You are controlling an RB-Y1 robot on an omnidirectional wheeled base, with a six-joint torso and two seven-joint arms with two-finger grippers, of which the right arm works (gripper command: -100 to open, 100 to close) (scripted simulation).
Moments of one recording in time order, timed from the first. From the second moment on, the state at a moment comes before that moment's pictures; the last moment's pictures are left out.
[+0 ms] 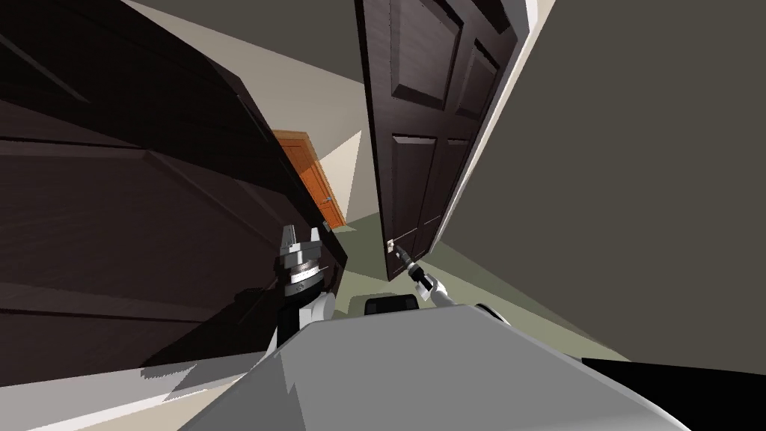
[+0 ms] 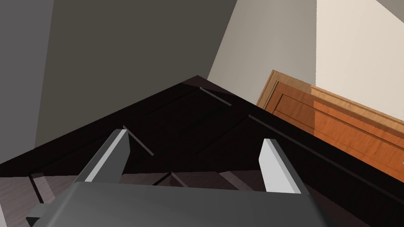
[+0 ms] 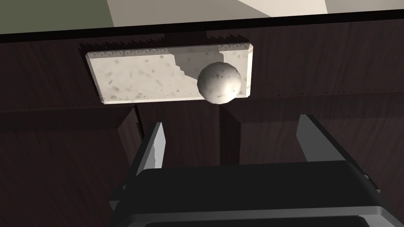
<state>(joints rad) -0.20 -0.07 0.15 -0.58 0.35 -0.88 -0.32</state>
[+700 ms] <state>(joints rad) -0.20 -0.05 0.15 -0.57 0.34 -0.88 -0.31</state>
